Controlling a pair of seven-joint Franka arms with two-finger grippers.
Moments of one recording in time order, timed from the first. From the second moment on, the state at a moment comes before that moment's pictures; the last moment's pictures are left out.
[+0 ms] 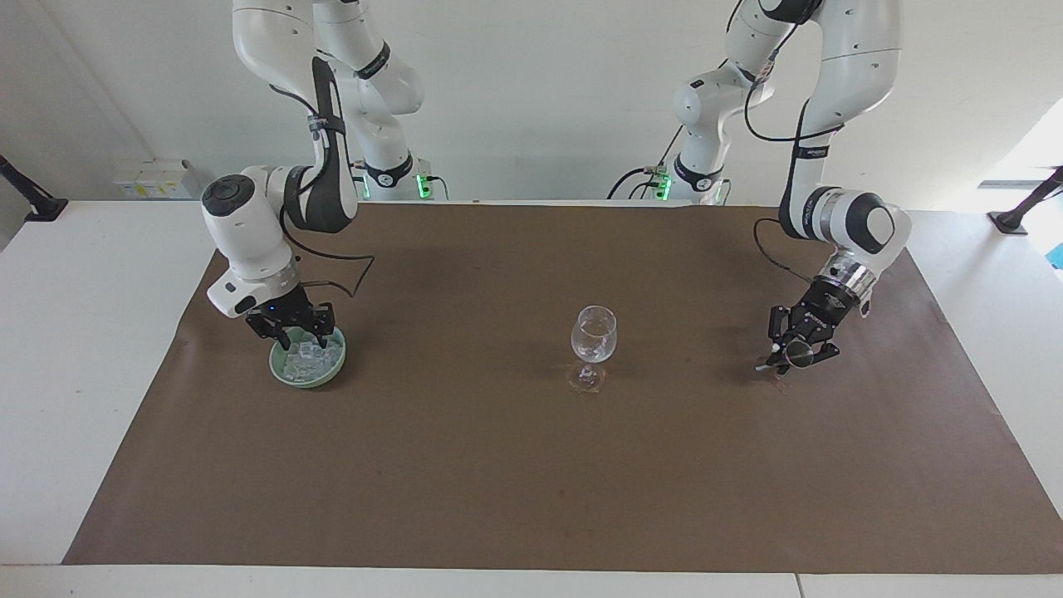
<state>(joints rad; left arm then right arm) 0.42 0.21 -0.23 -2.28 -1.70 2.26 -0.95 -0.14 0.13 0.04 -2.19 -0.02 2.43 -0.17</state>
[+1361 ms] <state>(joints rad) 0.43 0.25 -0.24 -2.28 -1.70 2.25 -0.84 0.09 -0.11 0.06 -2.10 -0.02 2.36 0.06</state>
